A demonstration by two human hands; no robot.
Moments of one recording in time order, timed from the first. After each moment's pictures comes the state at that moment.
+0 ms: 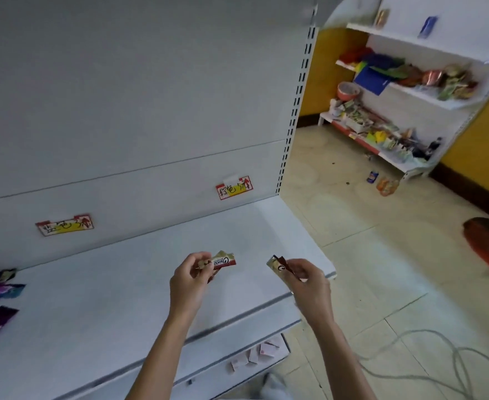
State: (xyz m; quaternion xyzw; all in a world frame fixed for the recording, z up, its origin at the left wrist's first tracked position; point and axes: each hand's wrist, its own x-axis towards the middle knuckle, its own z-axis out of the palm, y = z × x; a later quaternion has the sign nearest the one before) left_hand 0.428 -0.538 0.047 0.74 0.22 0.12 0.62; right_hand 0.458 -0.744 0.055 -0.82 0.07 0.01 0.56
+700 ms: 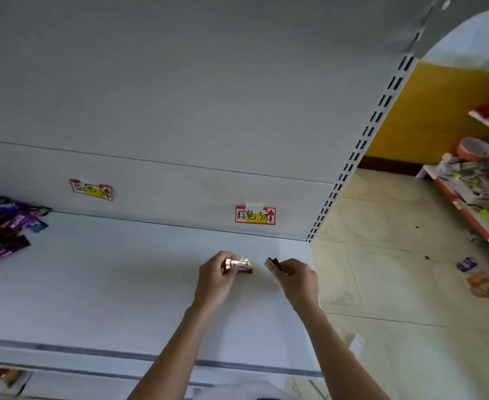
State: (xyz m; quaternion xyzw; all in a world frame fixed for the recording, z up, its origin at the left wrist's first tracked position) left_hand 0.544 -0.595 0.003 0.82 0.31 0.19 0.45; right_hand 0.649 -0.739 0.018 -0.91 -0.14 0.12 0.38
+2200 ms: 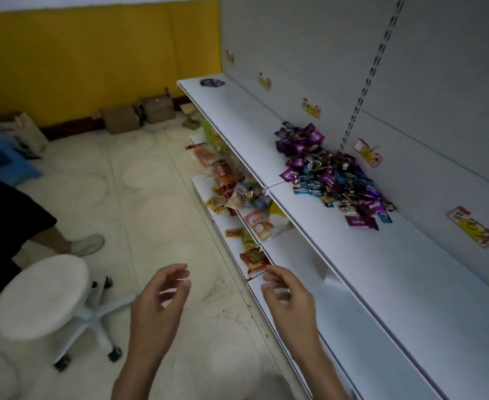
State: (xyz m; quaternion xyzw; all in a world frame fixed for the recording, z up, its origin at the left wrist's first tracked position) left_hand -0.033 -0.526 0.095 0.47 0.67 0.50 0.29; right_hand 0.161 -0.501 0.078 -0.59 -0.53 0.43 0.43
